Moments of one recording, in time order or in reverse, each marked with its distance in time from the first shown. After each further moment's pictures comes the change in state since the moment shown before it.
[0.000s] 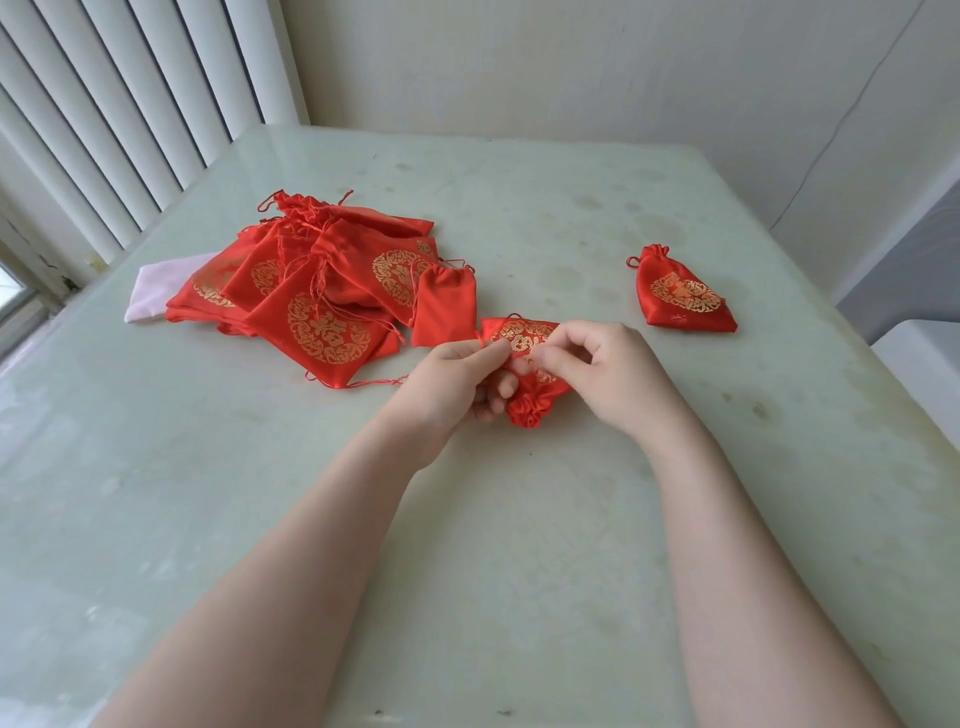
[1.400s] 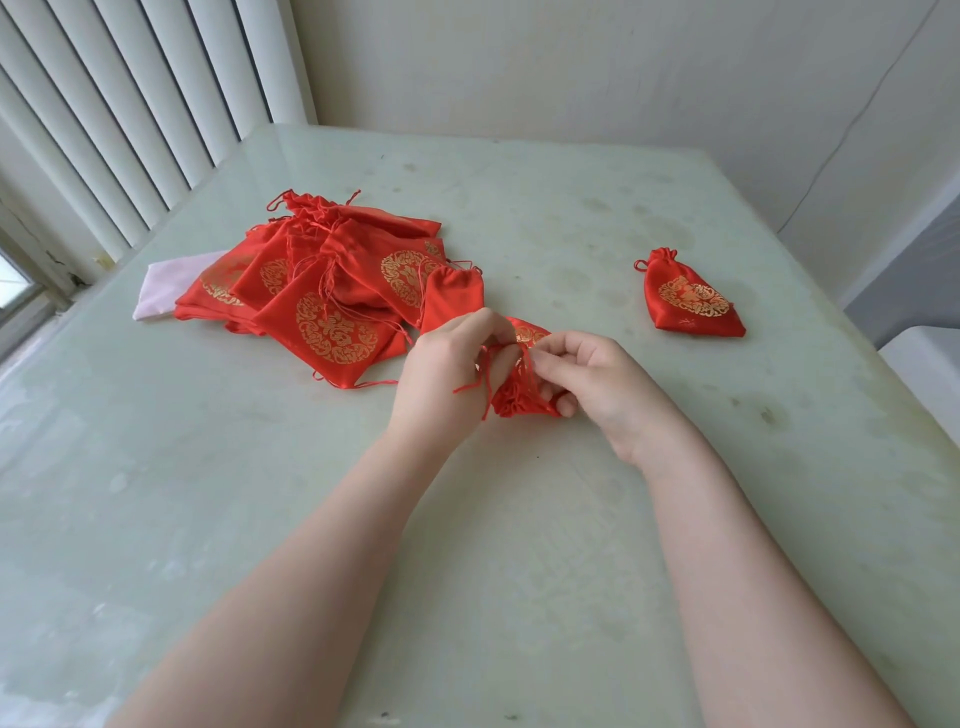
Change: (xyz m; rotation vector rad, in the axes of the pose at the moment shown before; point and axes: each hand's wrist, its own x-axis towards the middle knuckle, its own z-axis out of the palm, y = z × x) left_hand 0.004 -0.010 -0.009 0.754 0.406 0.782; right_hand 0.000 -0.009 0.014 0.433 -0.123 0.251
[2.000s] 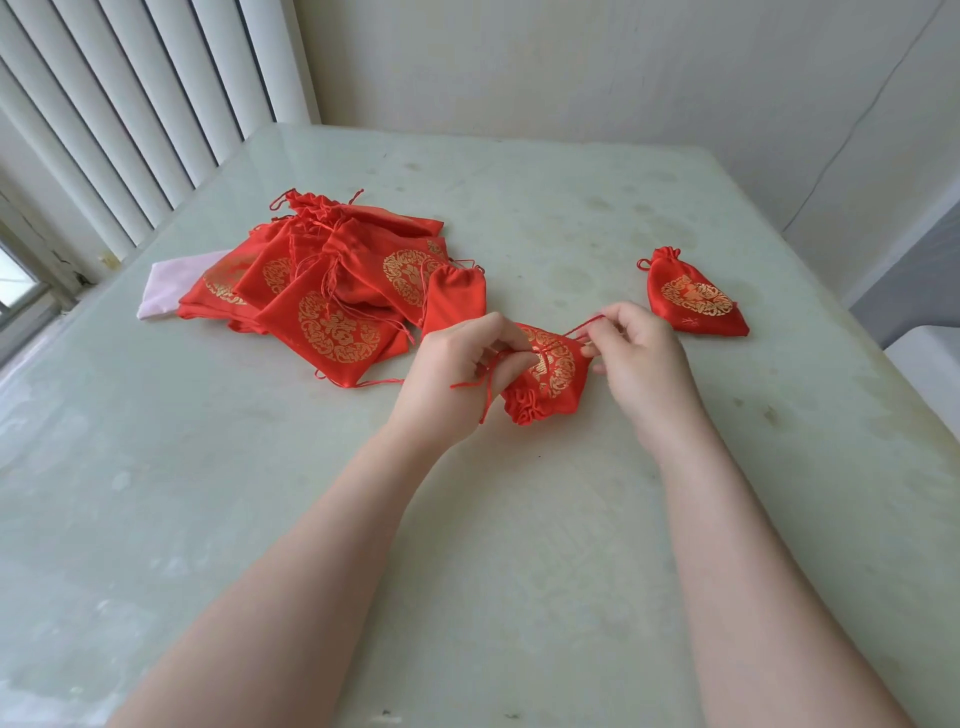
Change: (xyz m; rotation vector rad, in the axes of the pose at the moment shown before) left_hand 0.001 -0.002 0.000 -0.165 -0.067 0.040; right_hand 0.007 0.001 -0.016 -0.237 0.414 -0.146
